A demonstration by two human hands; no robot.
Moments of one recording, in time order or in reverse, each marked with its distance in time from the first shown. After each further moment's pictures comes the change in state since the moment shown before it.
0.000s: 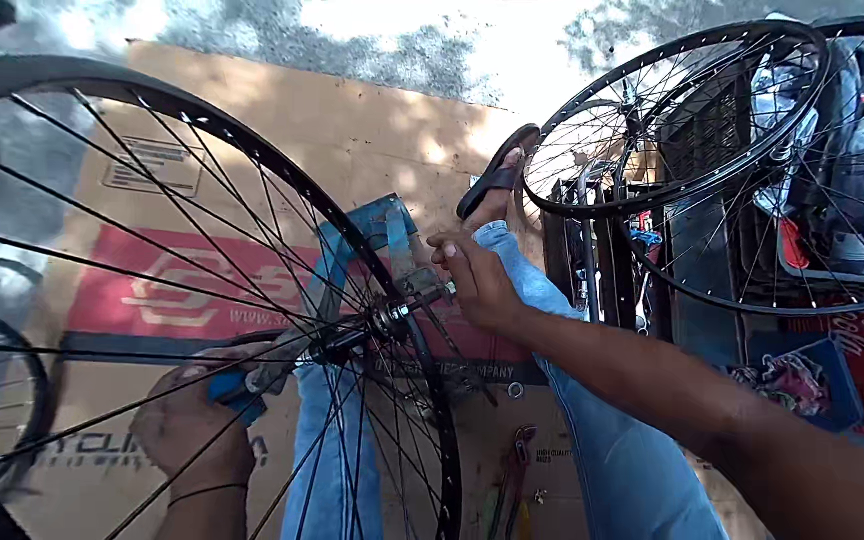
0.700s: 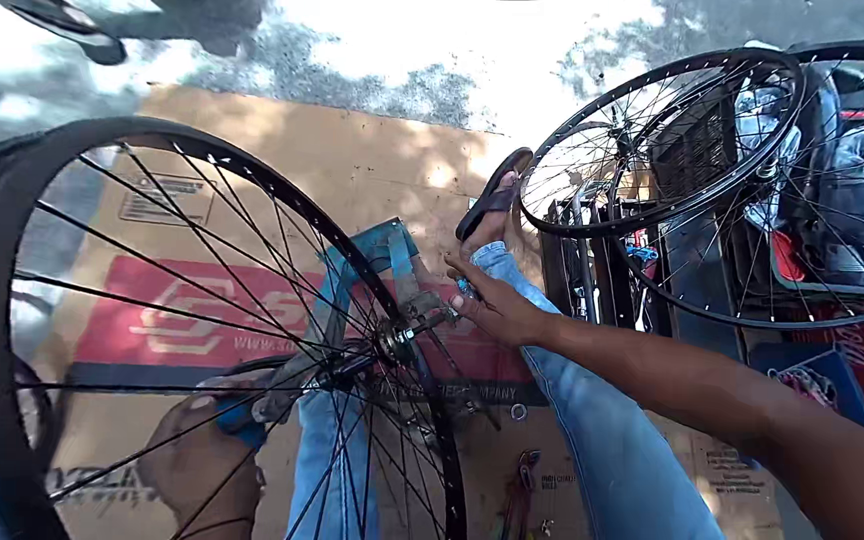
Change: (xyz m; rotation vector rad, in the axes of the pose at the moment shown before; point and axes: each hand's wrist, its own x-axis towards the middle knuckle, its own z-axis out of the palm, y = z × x) left_hand 0.001 -0.006 0.001 0.053 0.021 0.063; right_hand -0.008 0.011 -0.043 0.029 -0.435 0.120
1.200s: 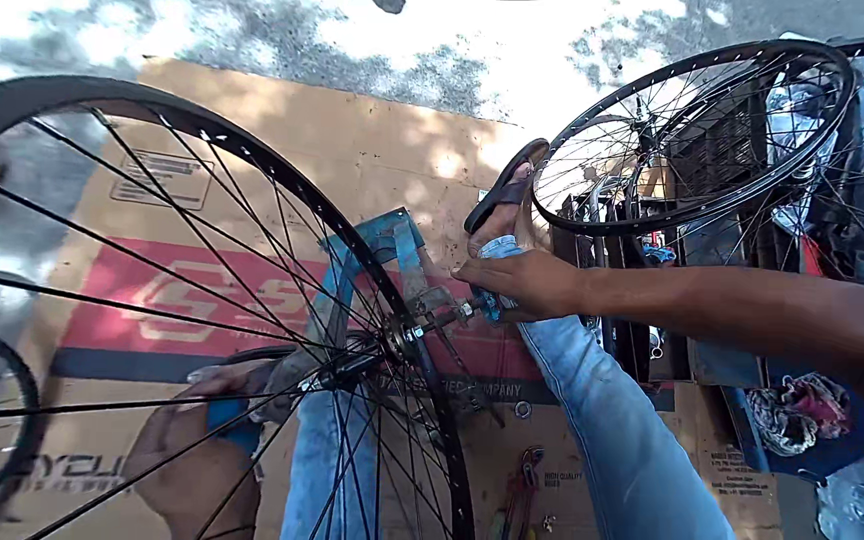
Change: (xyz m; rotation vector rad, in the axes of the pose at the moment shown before) left_hand -0.004 -0.005 0.002 -0.126 0.007 0.076; right_hand 0.031 -0.003 -0.054 -0.640 -0.279 -0.447
